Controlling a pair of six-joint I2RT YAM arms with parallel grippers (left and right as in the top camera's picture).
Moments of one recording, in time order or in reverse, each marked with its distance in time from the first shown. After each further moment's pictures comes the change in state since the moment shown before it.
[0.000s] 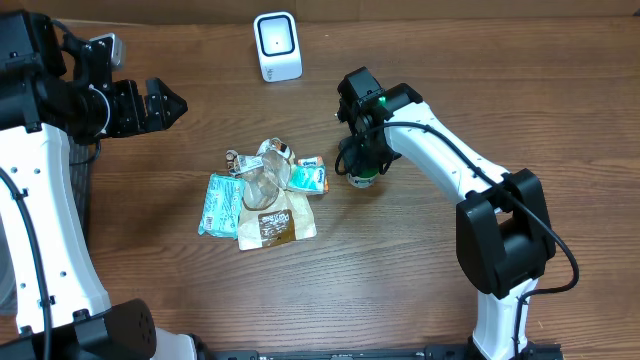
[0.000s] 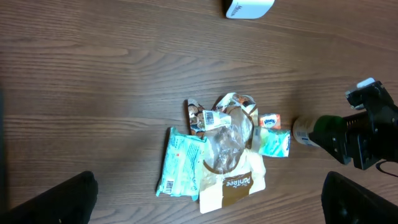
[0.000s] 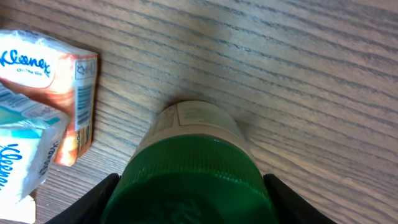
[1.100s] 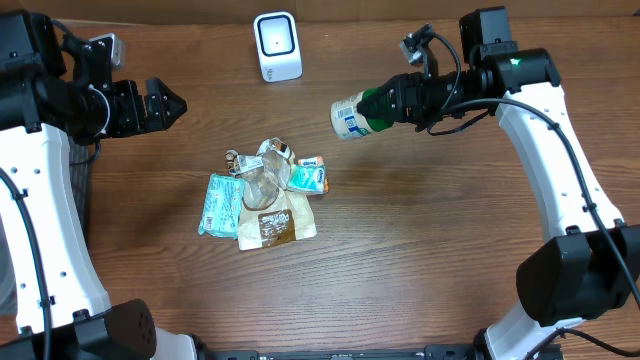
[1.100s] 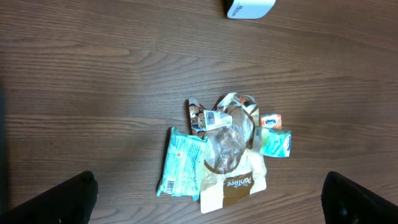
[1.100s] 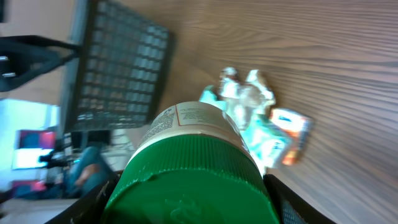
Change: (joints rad) left arm 0.000 0.000 0.000 0.000 -0.004 0.000; right arm -0.341 -0.240 0.089 -0.035 -1.015 -0.045
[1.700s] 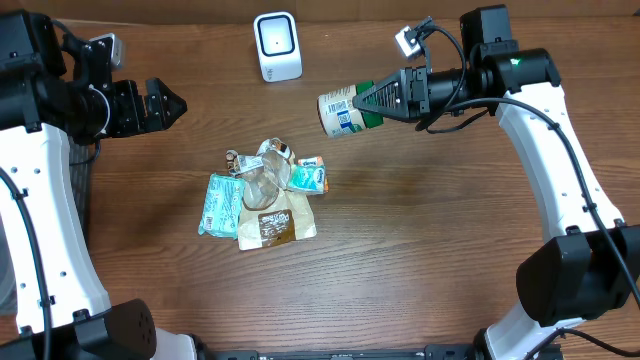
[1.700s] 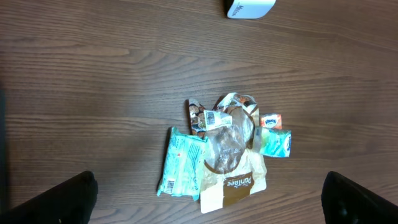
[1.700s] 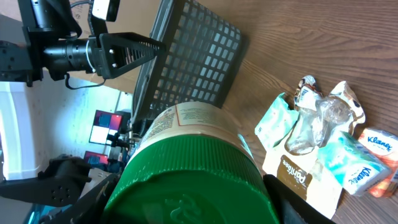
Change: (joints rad) left arm 0.000 0.000 0.000 0.000 0.000 0.000; right arm 0.000 0.000 0.000 0.028 -0.263 -0.004
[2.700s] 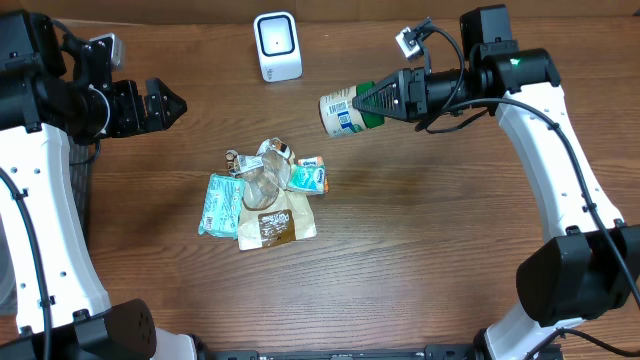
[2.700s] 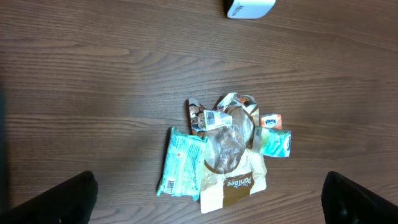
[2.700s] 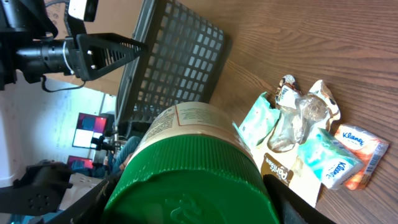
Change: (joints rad) left arm 0.000 0.000 0.000 0.000 0.000 0.000; right arm 0.007 0.000 0.000 0.003 0.071 0.000
